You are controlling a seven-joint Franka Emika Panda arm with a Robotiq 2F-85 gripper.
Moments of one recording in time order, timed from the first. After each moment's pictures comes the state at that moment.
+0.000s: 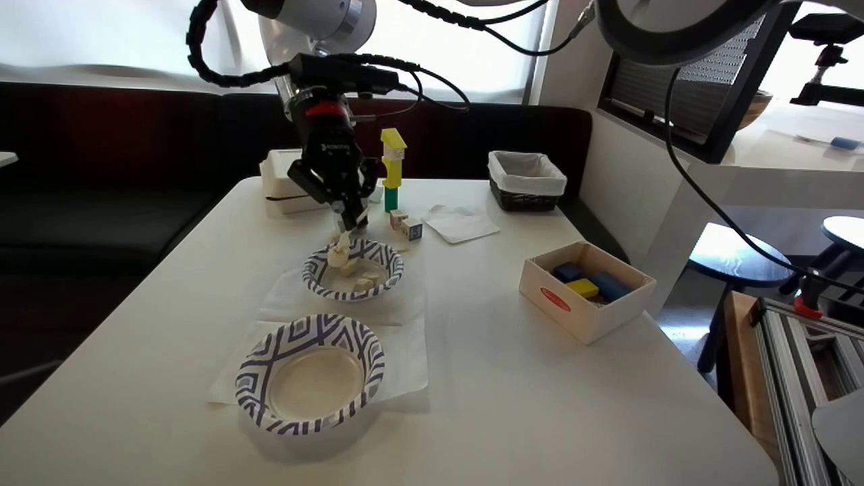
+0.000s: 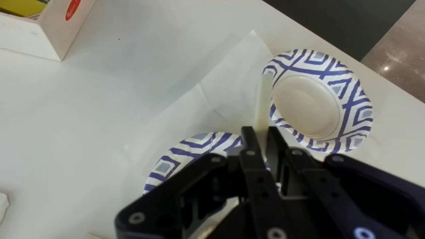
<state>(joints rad) -0.02 1.20 0.06 -0.62 0.29 1.10 0.27</state>
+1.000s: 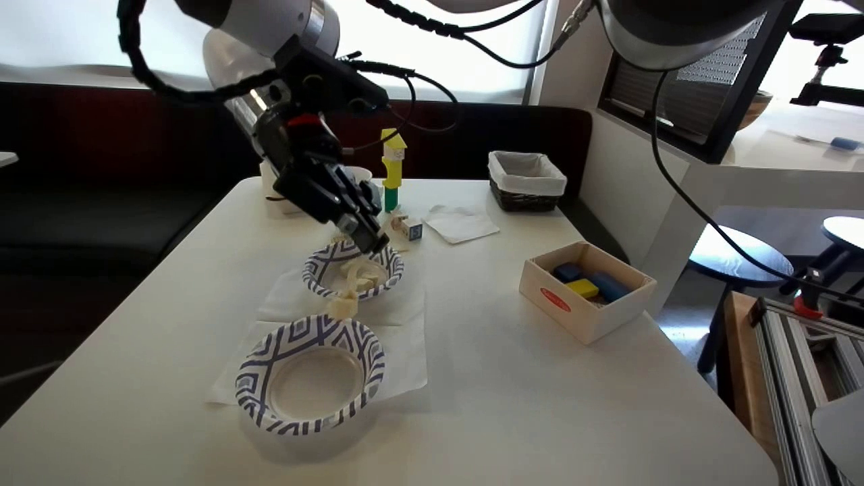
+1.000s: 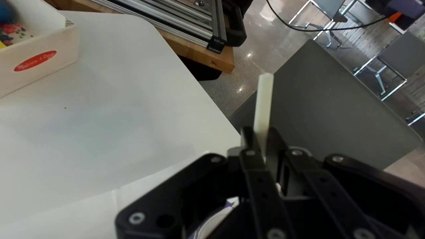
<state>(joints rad) 0.03 1.20 0.20 -0.70 0.30 0.84 0.04</state>
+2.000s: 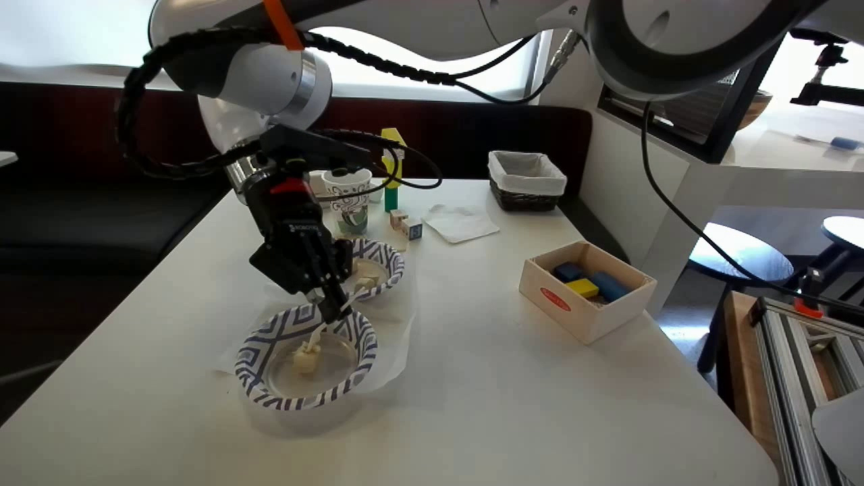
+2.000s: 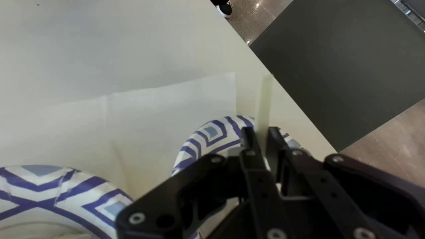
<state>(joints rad) 0.08 1.27 0.17 -0.70 0.28 1.09 0.03</state>
